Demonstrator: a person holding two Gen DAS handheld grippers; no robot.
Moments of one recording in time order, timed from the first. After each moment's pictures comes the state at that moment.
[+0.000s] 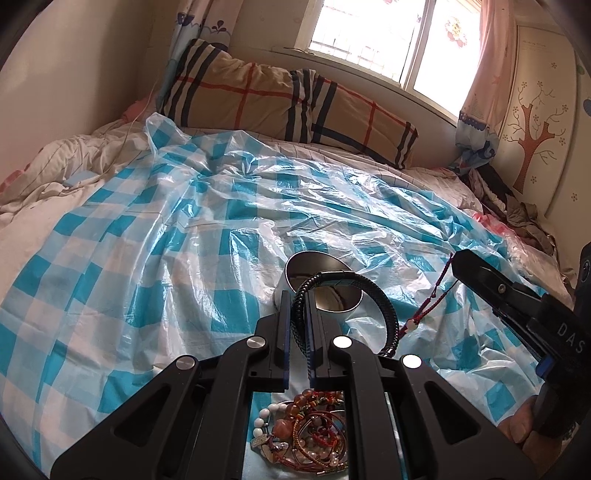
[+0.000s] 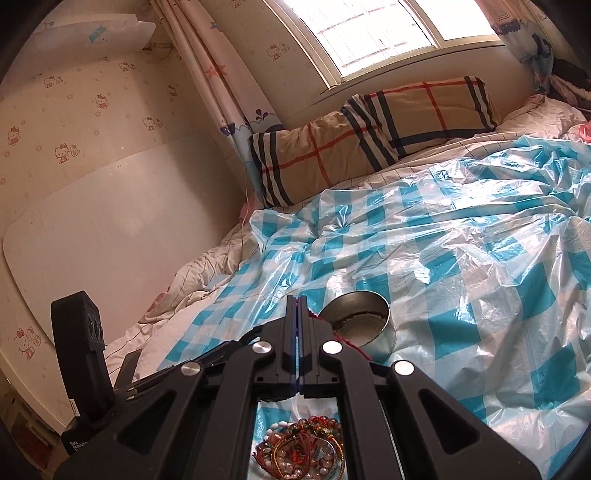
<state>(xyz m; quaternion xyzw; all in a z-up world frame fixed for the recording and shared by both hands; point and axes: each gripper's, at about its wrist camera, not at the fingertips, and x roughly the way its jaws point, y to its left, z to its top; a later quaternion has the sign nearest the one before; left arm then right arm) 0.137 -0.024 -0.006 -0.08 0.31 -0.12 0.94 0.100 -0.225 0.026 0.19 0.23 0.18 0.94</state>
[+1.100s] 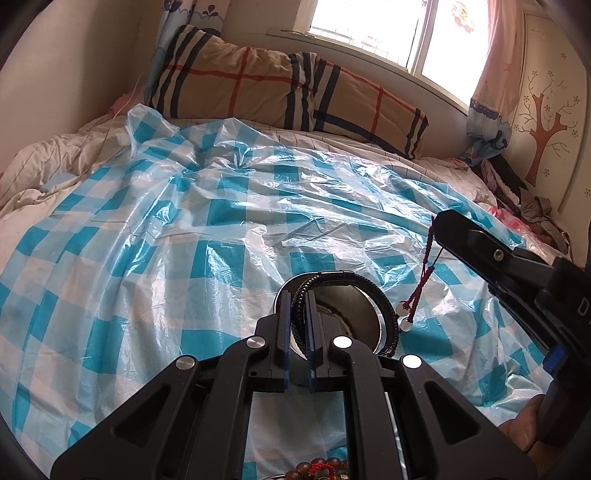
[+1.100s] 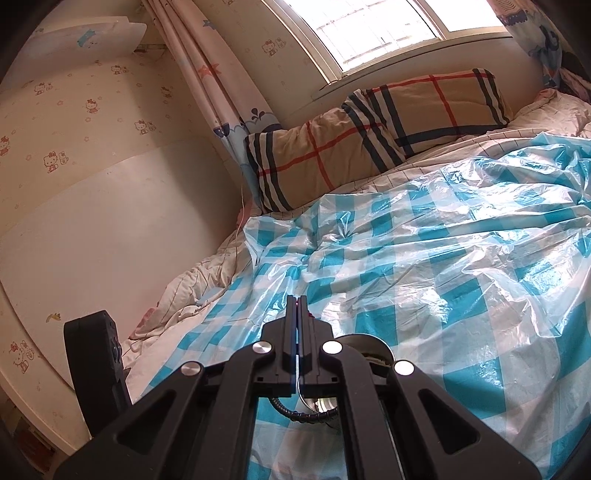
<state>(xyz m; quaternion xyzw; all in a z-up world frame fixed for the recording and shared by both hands) 0.216 -0.057 -0.031 -0.07 0.33 -0.11 0.93 0.183 -0.226 0.012 0.20 0.24 0.19 0.93</state>
